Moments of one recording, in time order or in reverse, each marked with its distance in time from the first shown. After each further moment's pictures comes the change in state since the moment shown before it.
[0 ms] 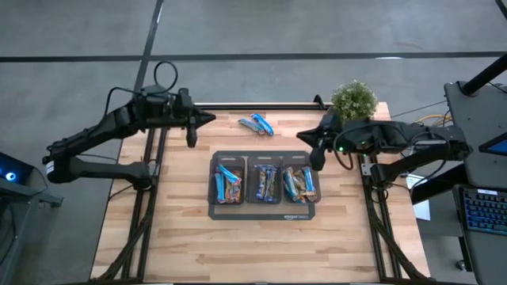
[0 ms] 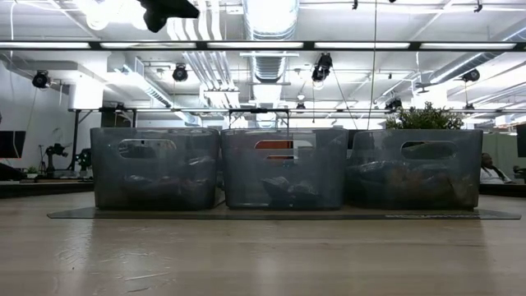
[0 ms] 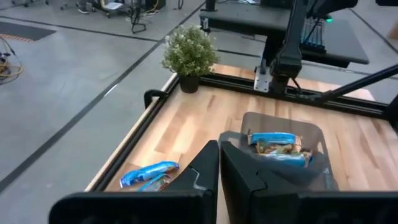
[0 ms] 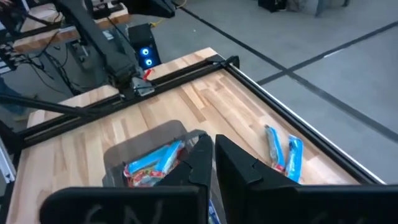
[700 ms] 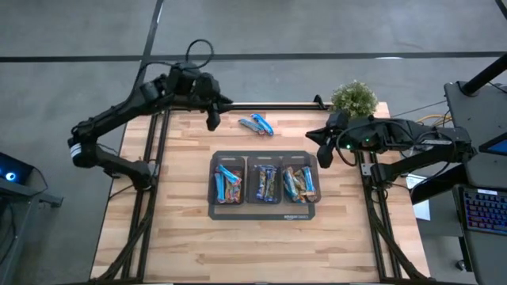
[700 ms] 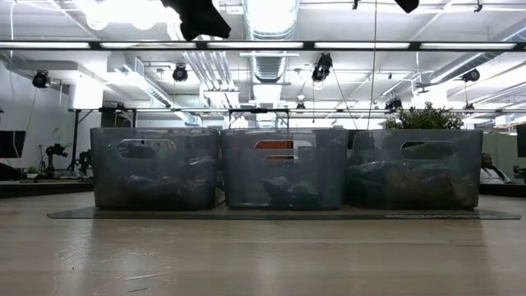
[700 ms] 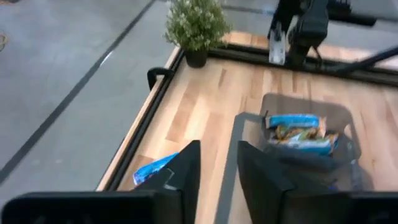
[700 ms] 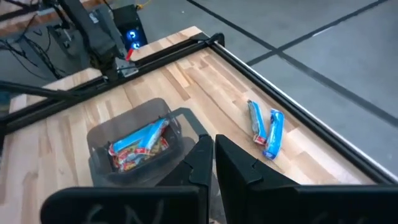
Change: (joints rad) left arm 0.096 0.360 0.349 -0.184 0.079 0.117; right arm -0.038 -0.078 -0.049 -0.111 -0.026 0.044
